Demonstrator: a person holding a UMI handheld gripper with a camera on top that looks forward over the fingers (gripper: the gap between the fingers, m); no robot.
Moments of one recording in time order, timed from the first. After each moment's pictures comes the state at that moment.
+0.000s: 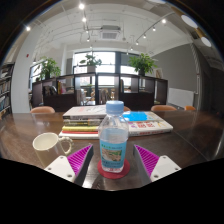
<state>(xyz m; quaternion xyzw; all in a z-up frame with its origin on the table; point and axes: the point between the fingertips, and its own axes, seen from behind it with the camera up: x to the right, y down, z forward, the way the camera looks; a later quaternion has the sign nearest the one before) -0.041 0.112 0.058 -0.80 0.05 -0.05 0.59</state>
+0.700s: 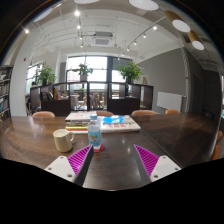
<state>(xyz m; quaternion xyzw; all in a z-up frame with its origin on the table) -0.001 -0.109 0.147 -0.79 0.08 -0.08 0.61</state>
